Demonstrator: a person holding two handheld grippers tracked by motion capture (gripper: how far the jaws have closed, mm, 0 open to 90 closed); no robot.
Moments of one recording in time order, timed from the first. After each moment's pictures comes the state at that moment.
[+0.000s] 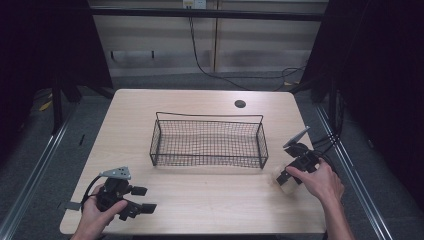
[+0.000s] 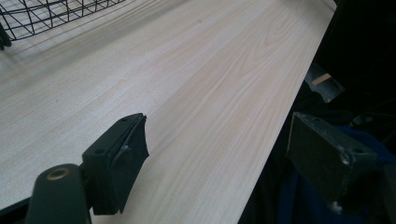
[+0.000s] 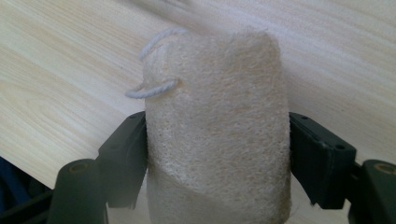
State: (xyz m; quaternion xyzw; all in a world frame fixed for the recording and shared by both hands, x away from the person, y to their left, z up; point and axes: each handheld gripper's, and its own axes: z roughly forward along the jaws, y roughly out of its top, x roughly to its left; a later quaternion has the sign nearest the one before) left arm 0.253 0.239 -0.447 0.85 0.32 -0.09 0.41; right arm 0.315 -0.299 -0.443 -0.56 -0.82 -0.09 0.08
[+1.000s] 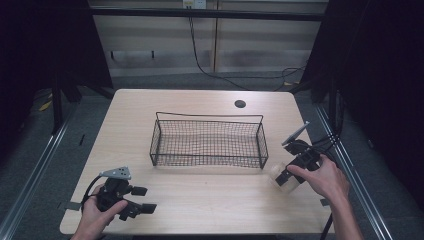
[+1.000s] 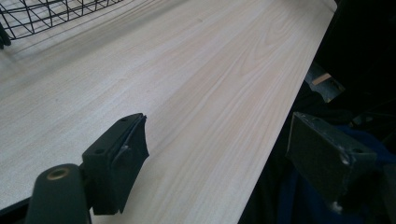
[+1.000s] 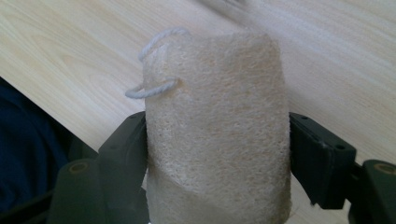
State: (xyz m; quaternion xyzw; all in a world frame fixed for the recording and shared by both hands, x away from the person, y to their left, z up) left arm 0.253 0.239 -0.447 0.85 0.32 -0.09 0.41; right arm 0.307 -0.286 -0.410 -0.53 -0.84 -0.10 0.11
